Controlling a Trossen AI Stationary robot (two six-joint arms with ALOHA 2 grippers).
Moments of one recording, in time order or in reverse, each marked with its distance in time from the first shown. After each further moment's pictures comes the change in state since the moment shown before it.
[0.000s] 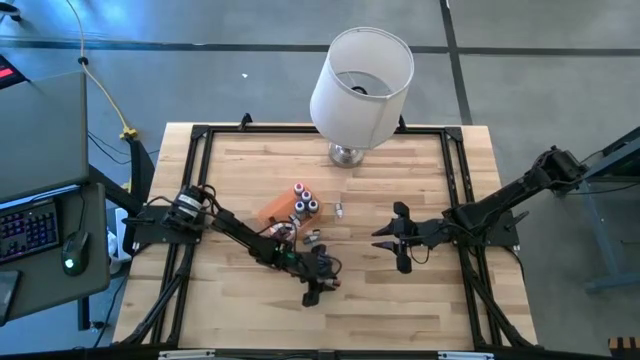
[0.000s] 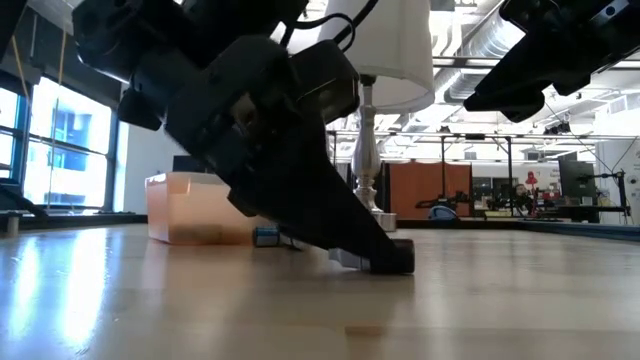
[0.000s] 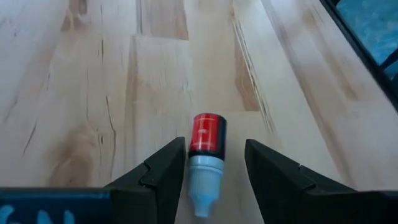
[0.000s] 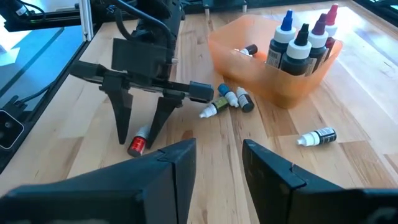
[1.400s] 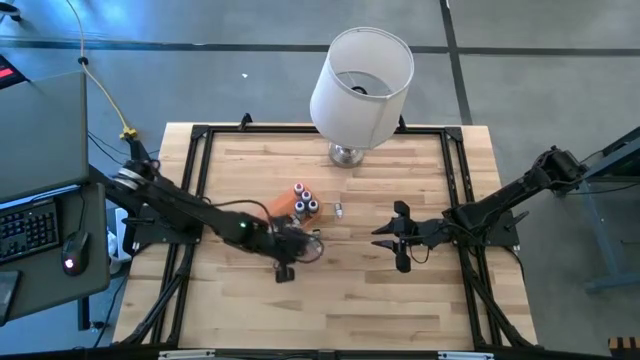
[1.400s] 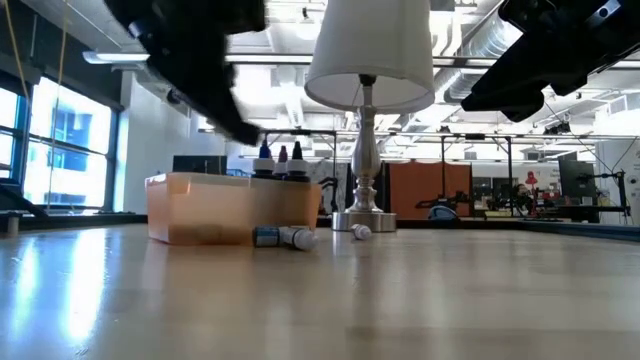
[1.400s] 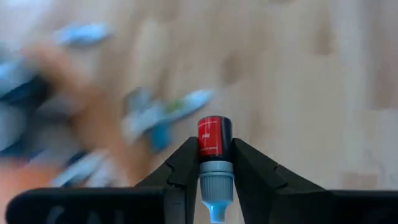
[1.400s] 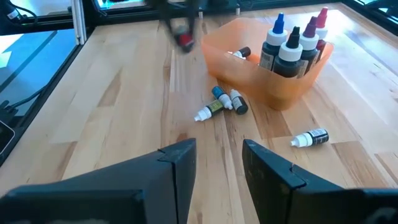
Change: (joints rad) left arm 0.001 -0.512 0.000 -0.854 -0.245 -0.069; right arm 0.000 0.000 0.000 0.003 0.026 0.005
